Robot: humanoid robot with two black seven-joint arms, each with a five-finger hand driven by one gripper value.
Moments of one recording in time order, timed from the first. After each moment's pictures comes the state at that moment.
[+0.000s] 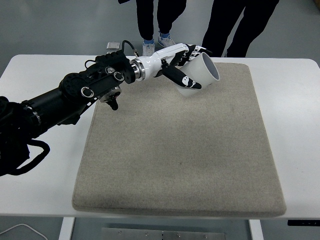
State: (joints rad) left arm -1.18 0.05 -0.20 -0.56 0.62 -0.25 -0.37; right arm 0.03 0.00 -0.05 0.19 0.00 -0.01 -0.11
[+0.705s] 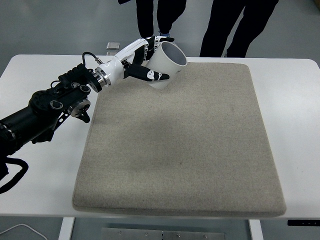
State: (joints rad) left arm -1.01 0.18 -0.32 -0.56 0.62 -0.25 -0.61; right arm 0.03 0.00 -0.05 0.19 0.00 -0.01 -0.11
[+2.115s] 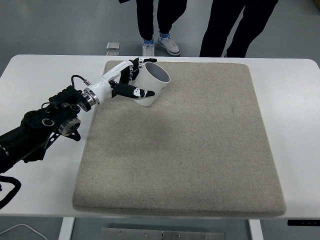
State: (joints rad) left arm -0.90 0.20 -0.35 -0.56 0.62 -0.25 -0.61; right arm 0.03 0.00 -0.05 0.19 0.00 -0.01 -0.11
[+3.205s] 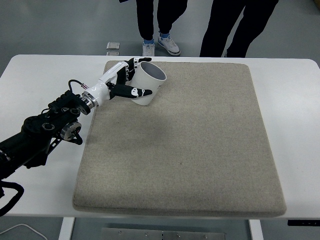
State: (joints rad) left arm -0.85 0.18 -0.42 -0.56 0.62 -0.20 -0.61; right arm 0.03 0.00 -0.05 0.19 0.00 -0.01 -0.11
